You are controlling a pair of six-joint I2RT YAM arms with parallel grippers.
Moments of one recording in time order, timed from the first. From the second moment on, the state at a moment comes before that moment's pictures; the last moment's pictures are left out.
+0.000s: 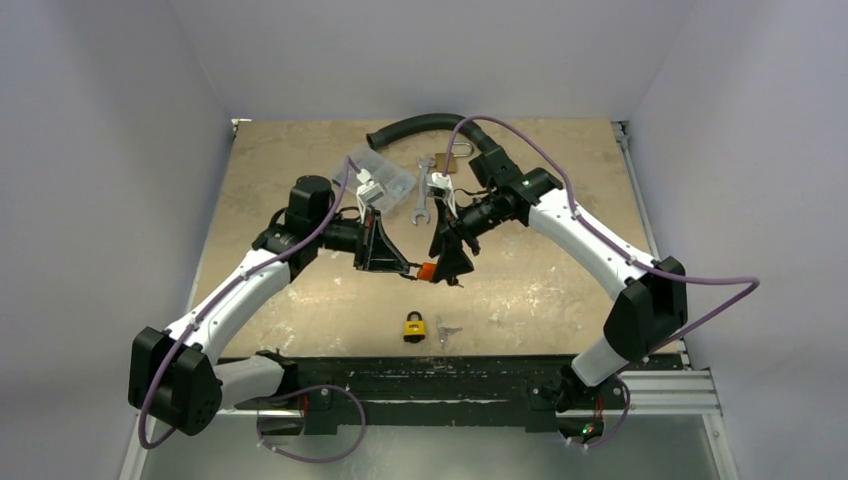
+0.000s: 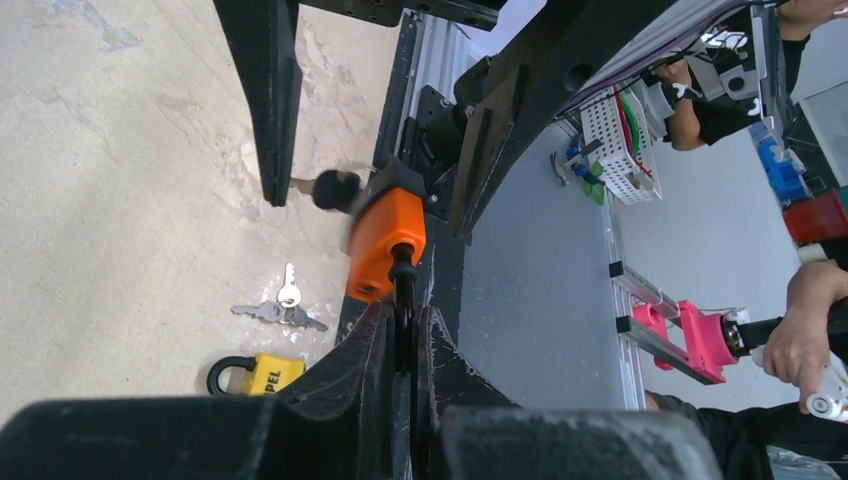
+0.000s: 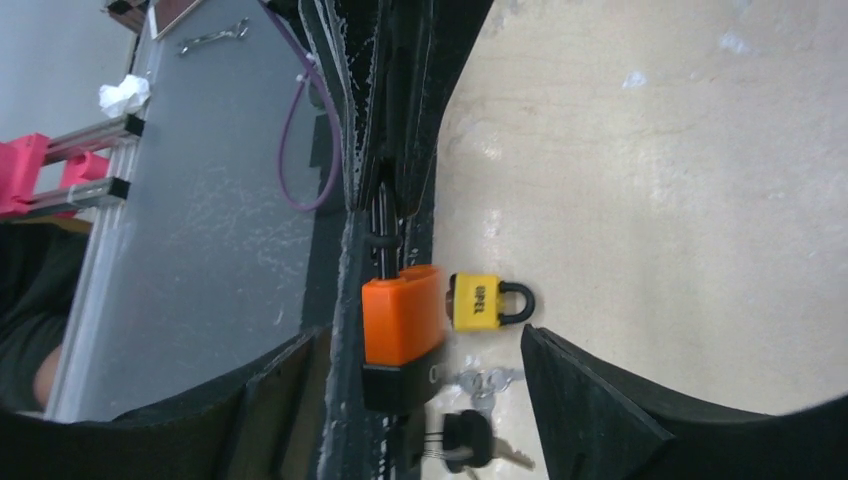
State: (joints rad) left arm -0.40 1.18 0.87 -0.18 1.16 -0.28; right arm 0.58 1.58 1.43 -0.93 -1.04 -0.49
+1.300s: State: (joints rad) left arm -0.38 1.20 1.01 0.05 1.15 -0.62; right arm 0.57 1.35 1.38 -0.74 -0.89 -0.46
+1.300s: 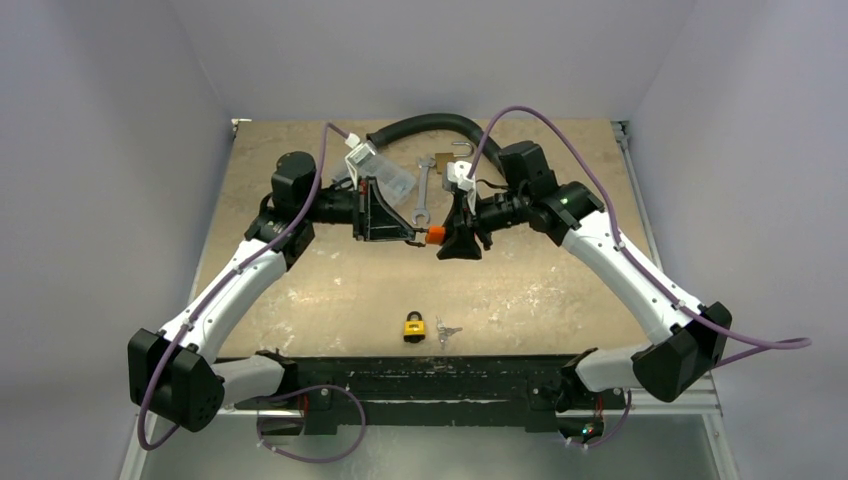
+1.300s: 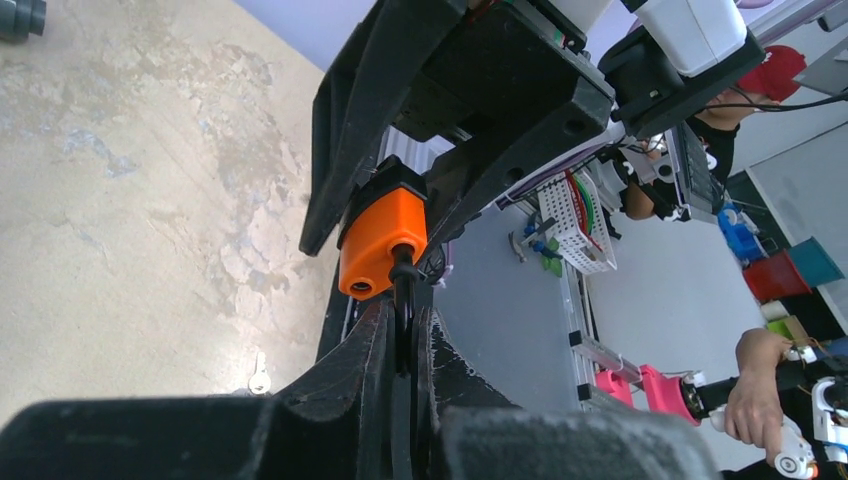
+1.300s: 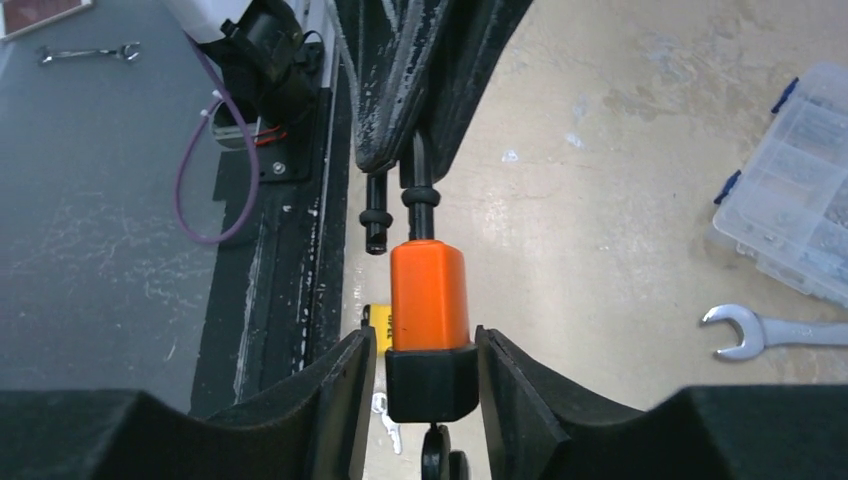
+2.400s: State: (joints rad) left arm -0.38 1.17 1.16 -0.47 1.07 -0.05; right arm 0.55 1.37 1.34 -0.77 -1.09 -0.46
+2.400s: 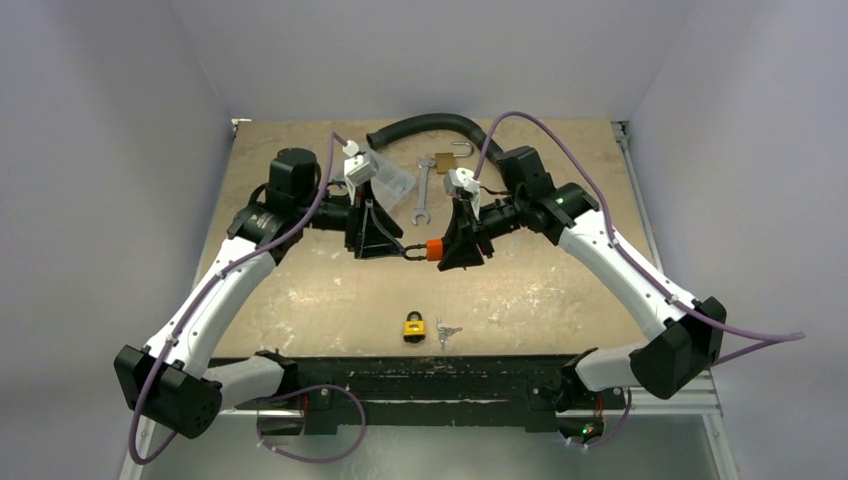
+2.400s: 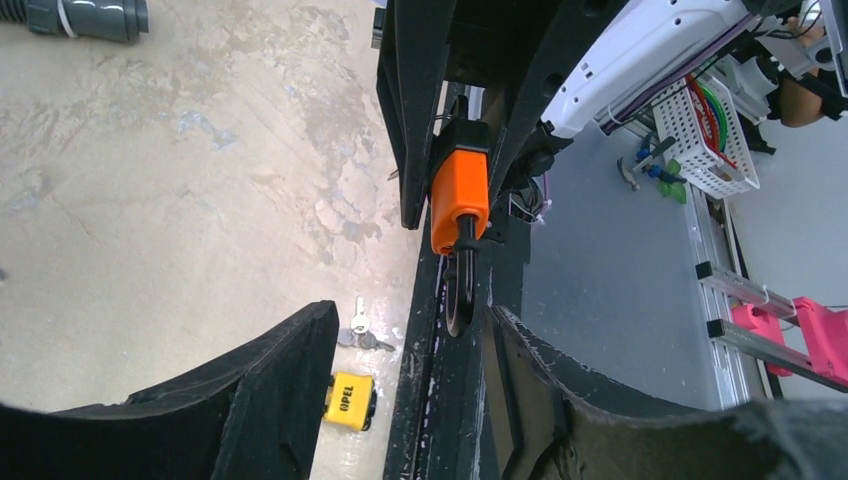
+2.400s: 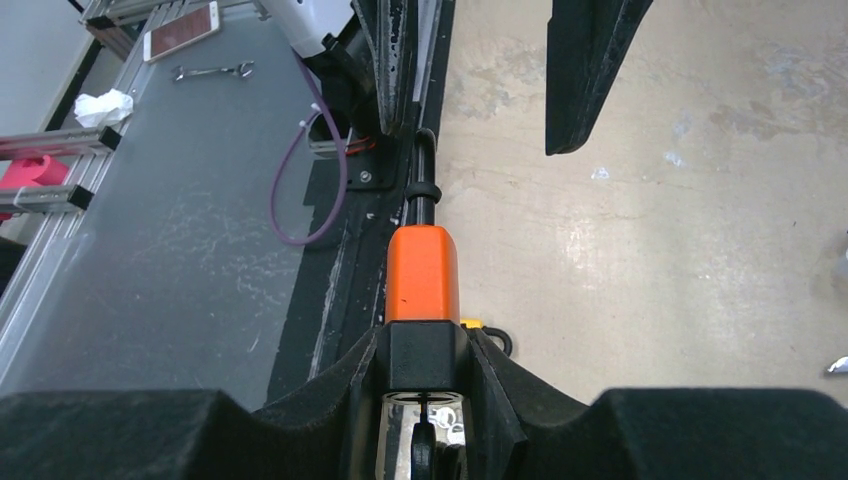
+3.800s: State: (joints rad) left arm -0.40 1.16 1.09 -0.36 1.15 -0.11; right arm 0.52 1.45 1.32 -0.64 -1.25 -0.28
